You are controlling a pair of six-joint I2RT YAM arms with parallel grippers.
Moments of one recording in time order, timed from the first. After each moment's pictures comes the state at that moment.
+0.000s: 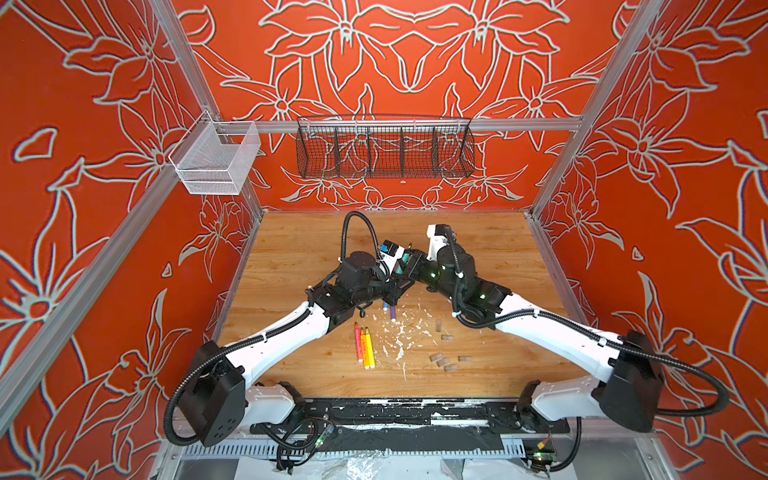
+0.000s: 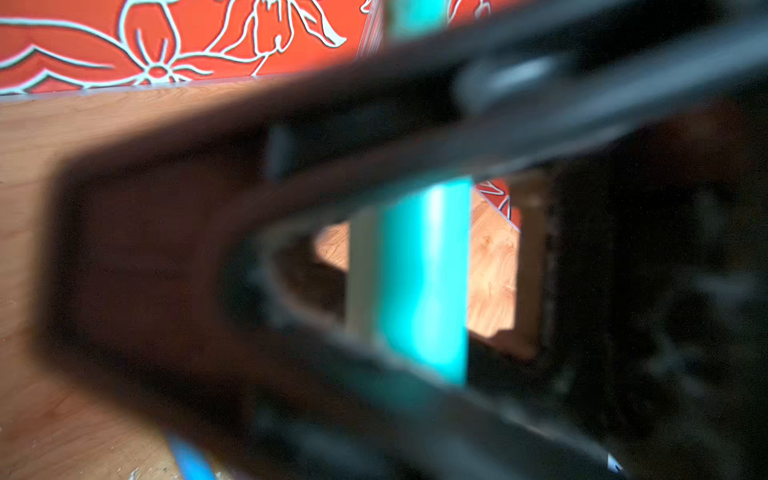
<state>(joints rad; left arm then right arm) -0.63 1.30 0.90 0.00 0.34 -0.29 0.82 1.37 1.07 0.06 0.12 0.96</state>
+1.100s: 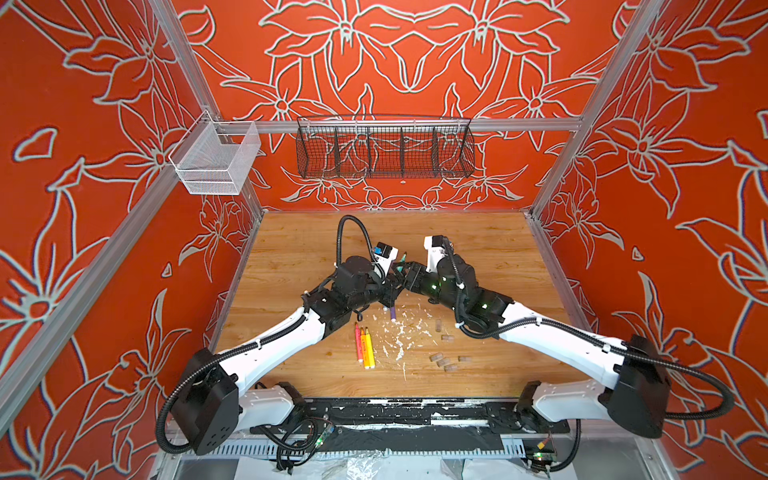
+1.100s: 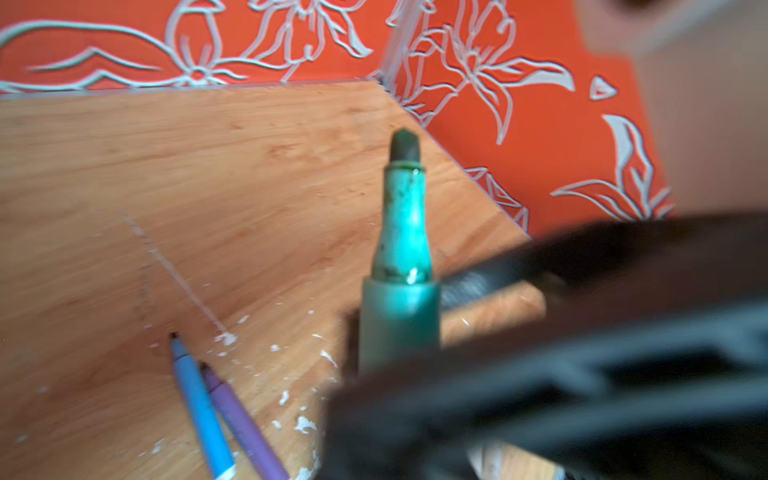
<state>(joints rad) -0.62 1.25 0.85 0.01 0.22 -0.34 0.87 1.28 0.97 0.03 0.09 0.94</state>
